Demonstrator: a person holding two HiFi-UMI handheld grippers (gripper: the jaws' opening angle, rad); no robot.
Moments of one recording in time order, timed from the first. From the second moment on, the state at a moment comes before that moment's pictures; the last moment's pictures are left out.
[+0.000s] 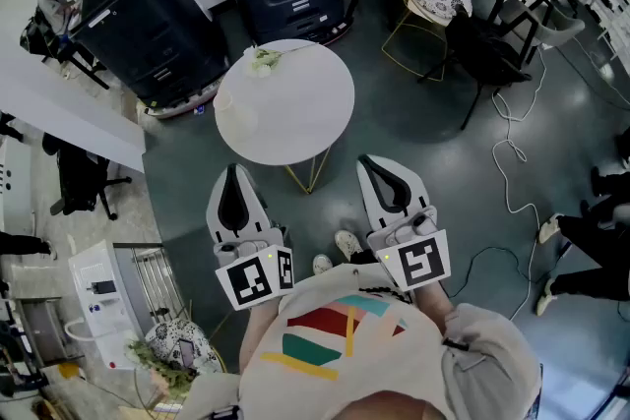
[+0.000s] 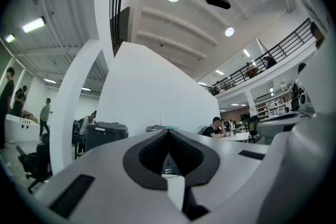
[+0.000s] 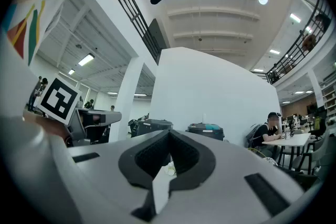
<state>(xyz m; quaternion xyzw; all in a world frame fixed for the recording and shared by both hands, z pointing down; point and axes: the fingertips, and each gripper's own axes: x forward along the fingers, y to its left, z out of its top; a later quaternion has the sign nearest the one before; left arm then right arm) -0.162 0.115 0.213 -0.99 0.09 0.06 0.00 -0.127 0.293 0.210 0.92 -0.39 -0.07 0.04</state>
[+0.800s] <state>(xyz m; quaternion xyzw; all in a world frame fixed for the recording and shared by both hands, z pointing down) -0.141 0.135 0.208 -0.99 0.08 0.06 0.06 -0.100 0.288 0.239 0.86 -0.49 -0.04 -0.11</state>
